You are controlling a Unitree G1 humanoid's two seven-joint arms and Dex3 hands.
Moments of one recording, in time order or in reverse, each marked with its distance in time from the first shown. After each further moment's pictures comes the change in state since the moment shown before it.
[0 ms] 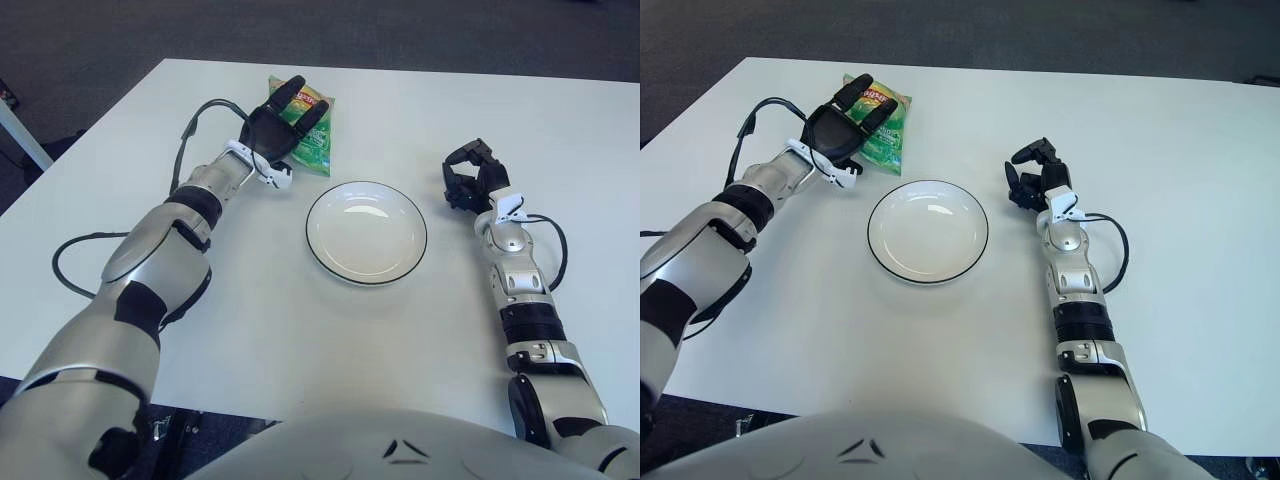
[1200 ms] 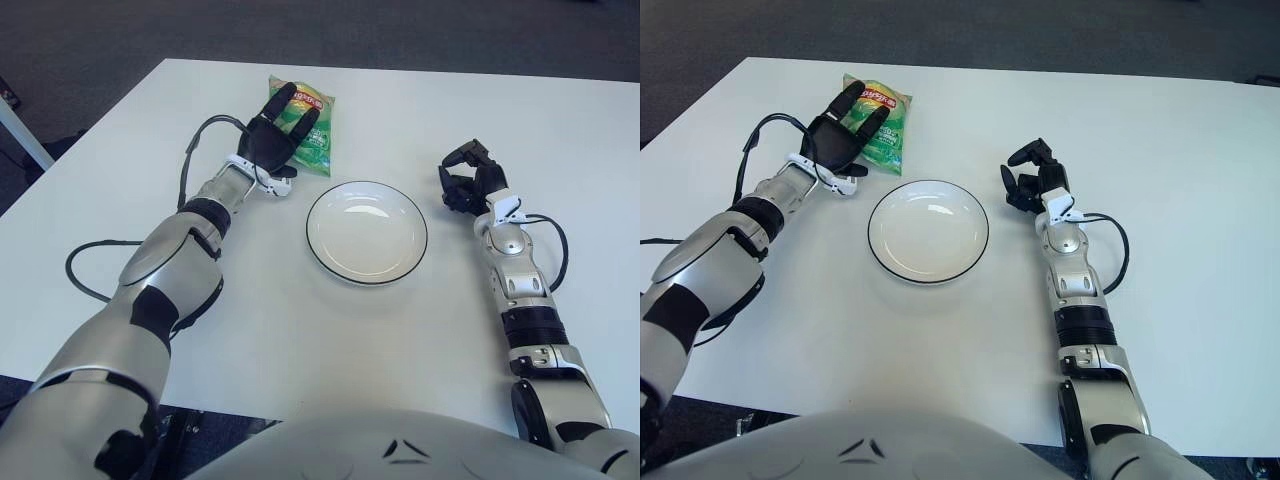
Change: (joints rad) left arm 0.023 -0.031 -0.027 0.082 -0.011 0.093 0.022; right arm 0.025 -0.013 0.023 -0.044 -0.022 0.011 0.008
